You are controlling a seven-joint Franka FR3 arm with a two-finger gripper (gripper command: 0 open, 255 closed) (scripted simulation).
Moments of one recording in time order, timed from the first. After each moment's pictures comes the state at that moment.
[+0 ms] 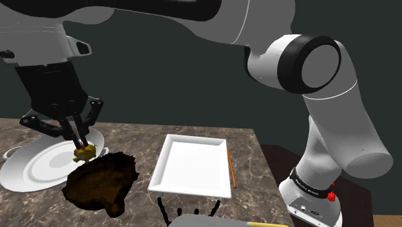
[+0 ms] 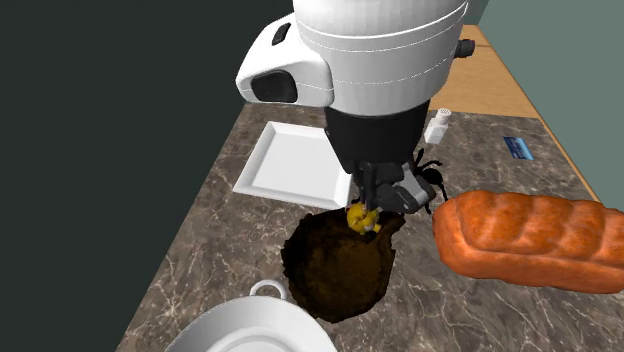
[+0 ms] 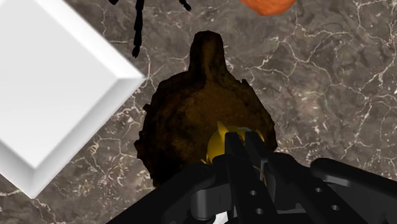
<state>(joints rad) 0.57 0.66 0.37 -0.88 -0.05 1.42 1.03</state>
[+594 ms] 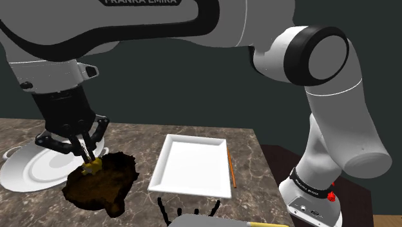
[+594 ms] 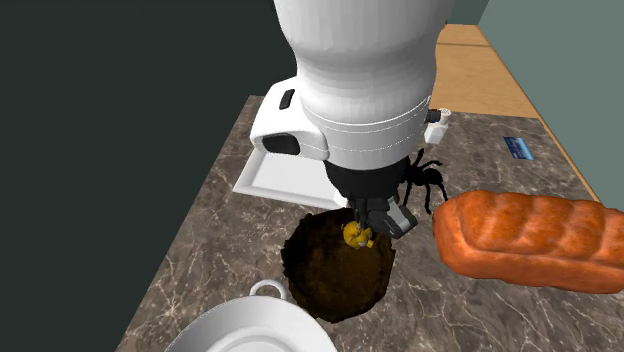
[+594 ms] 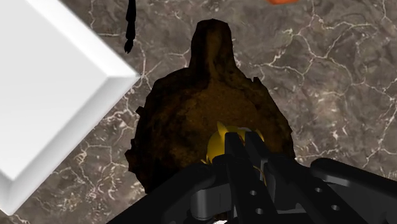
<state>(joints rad) 0.54 0.61 0.37 -1.10 -0.03 1.58 1.01</state>
